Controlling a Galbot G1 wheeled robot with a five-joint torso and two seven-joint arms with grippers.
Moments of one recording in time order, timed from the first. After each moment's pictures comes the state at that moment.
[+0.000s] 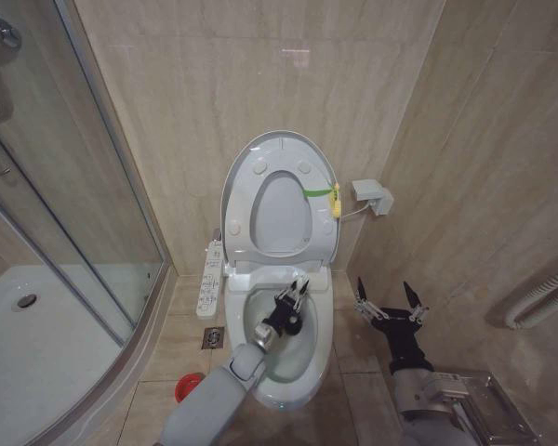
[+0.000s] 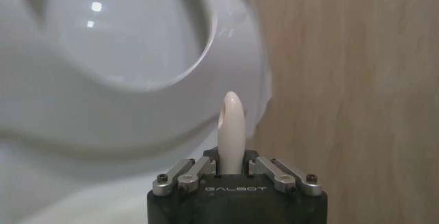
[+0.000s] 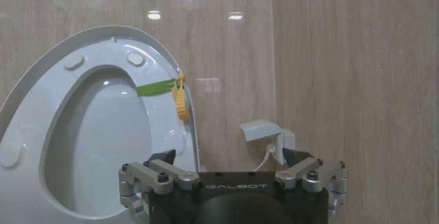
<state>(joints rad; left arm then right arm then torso) 0.68 -1.42 0.28 -0.99 -0.27 -0.59 0.02 -1.62 1.38 0.50 2.30 0.17 0.03 0.27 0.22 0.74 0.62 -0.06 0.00</state>
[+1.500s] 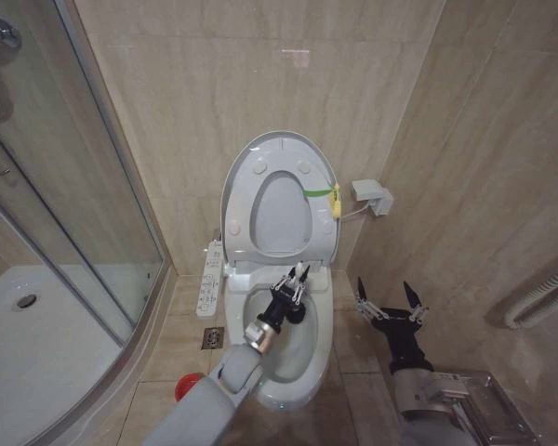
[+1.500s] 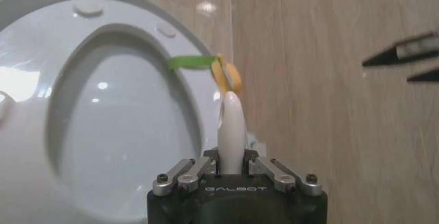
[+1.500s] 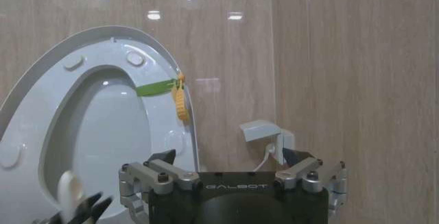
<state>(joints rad) 0.87 -1.28 0.20 -1.54 -0.21 -0.44 -0.04 -1.62 1.38 0.50 2.30 0.17 0.03 0.27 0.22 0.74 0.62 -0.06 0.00</state>
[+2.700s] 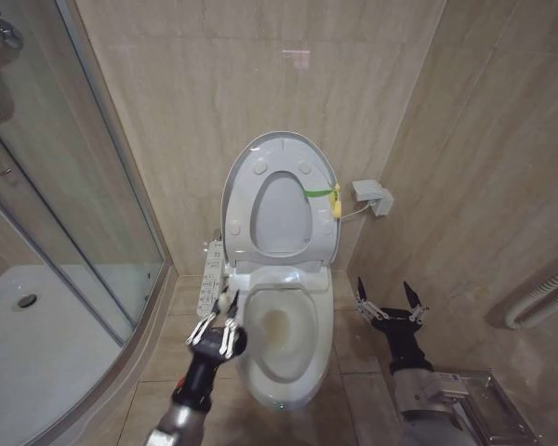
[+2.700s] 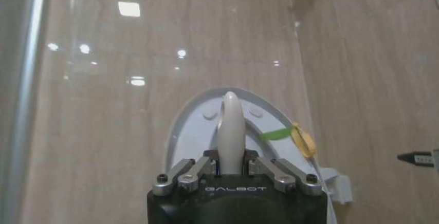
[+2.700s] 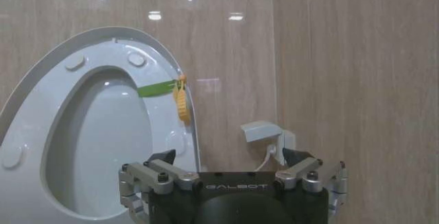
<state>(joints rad) 1.67 -1.23 -0.28 -2.24 0.06 -0.45 -0.14 -1.62 1.38 0.50 2.30 0.17 0.03 0.27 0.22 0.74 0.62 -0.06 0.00</state>
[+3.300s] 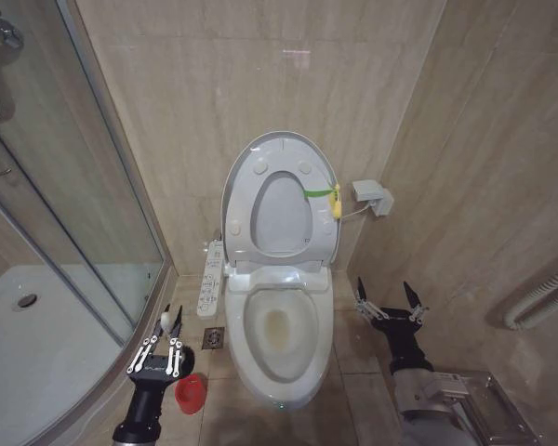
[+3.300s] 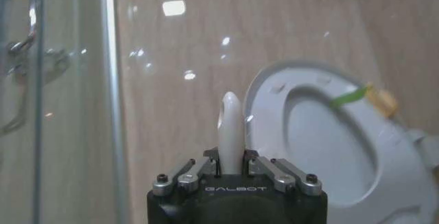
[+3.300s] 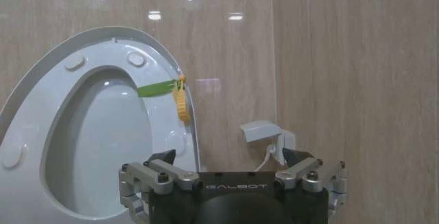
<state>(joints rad) 1.76 -1.26 -0.48 -2.12 0.06 -0.56 -0.24 -1.62 1.38 0.50 2.30 0.17 0.03 0.27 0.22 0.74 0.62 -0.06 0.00</state>
